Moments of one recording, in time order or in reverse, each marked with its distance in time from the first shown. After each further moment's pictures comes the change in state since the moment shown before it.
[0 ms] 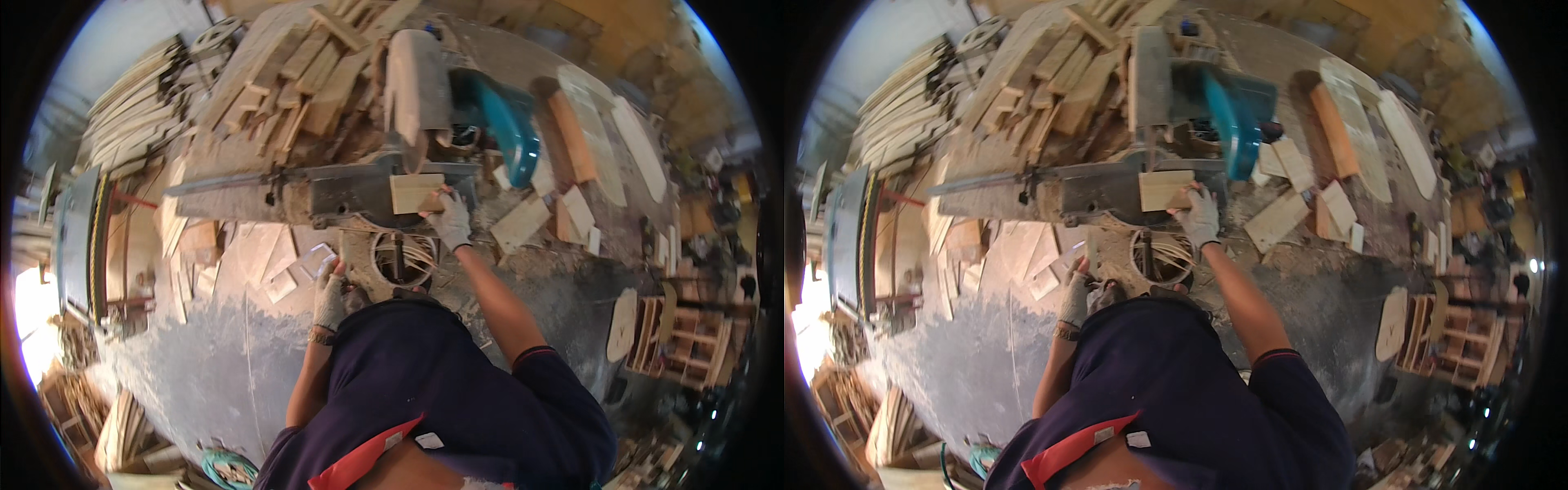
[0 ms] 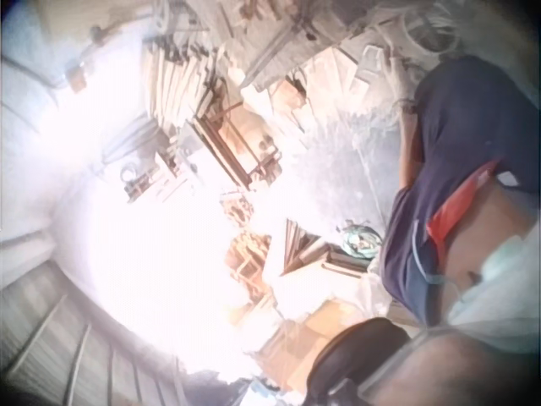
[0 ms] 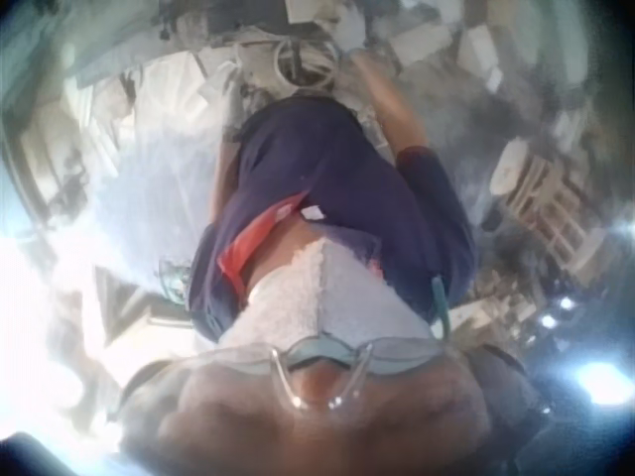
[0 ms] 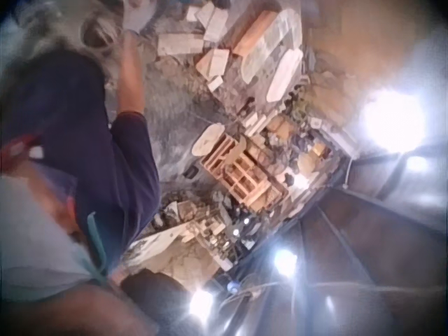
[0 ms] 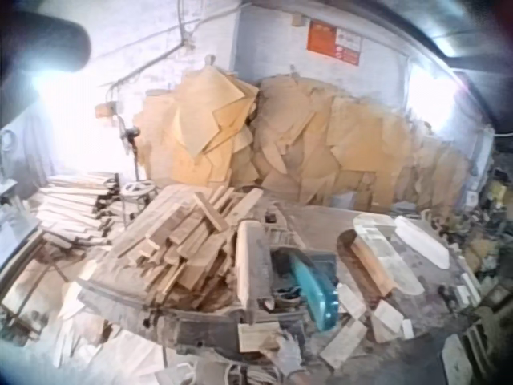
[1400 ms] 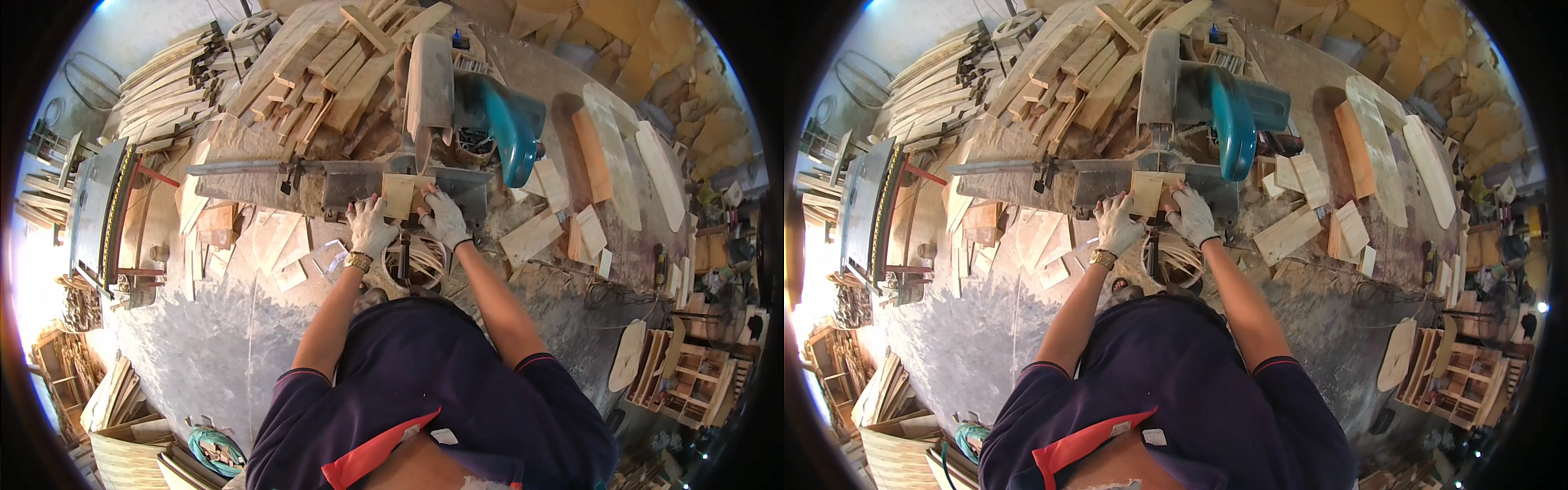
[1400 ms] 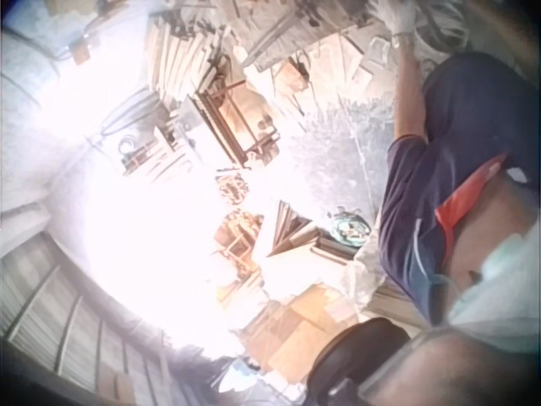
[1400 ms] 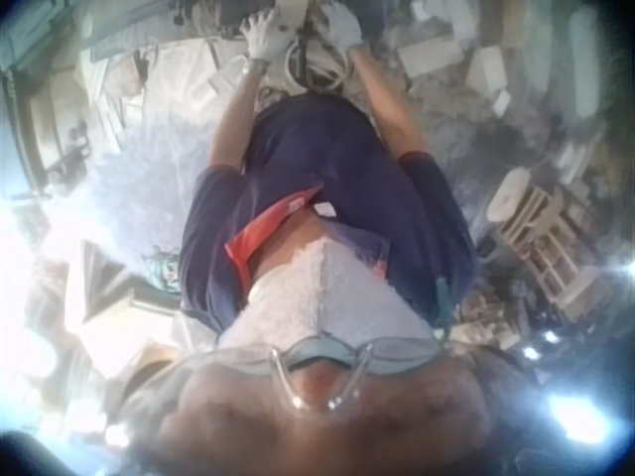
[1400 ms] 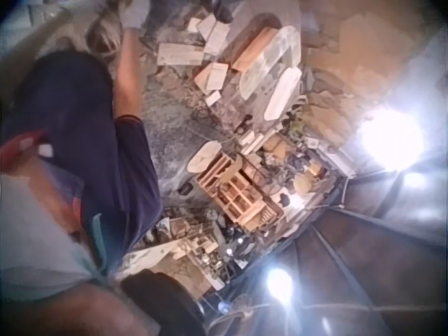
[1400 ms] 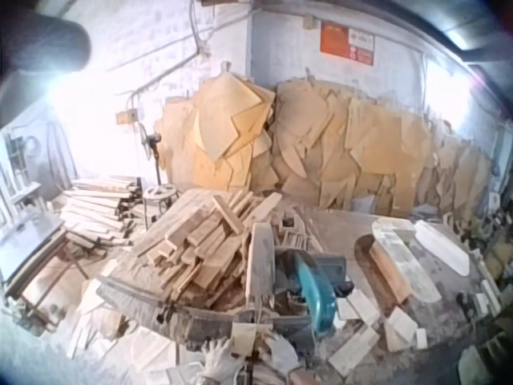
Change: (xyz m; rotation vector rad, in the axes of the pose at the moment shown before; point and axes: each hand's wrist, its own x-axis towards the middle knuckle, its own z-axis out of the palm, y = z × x) left_hand 0.101 0.027 0.105 1.310 0.127 0.784; right_hand 0.022 -0.033 -0.003 -0.009 -0.195 -0.285
